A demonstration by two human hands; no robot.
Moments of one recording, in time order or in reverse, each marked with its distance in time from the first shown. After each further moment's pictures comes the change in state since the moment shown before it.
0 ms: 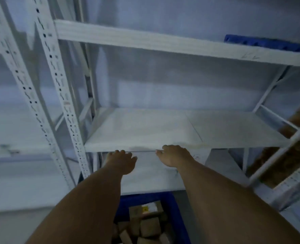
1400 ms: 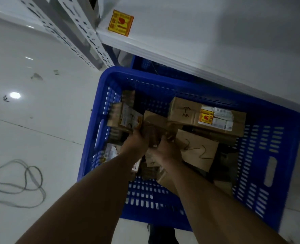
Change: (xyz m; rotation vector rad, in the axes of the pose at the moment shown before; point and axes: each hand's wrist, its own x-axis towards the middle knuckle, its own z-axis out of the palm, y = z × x) left_hand 0.216 -0.023 0.758 -0.988 -0.516 -0.805; right_hand 0.285 -0.074 0.790 0.240 -0.730 0.072
